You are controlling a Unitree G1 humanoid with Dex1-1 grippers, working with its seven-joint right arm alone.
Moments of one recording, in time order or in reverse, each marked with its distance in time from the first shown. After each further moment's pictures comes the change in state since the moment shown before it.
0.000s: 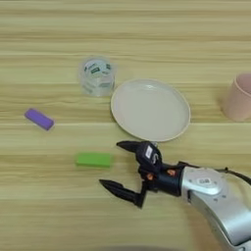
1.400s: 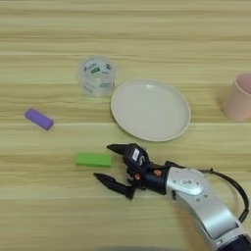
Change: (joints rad) arm -0.052 0.070 0.040 0.198 -0.079 -0.170 -0.048
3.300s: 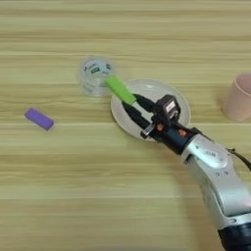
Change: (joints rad) arm -0.096 0.077 -0.305 -0.179 0.153 0.070 -0.231
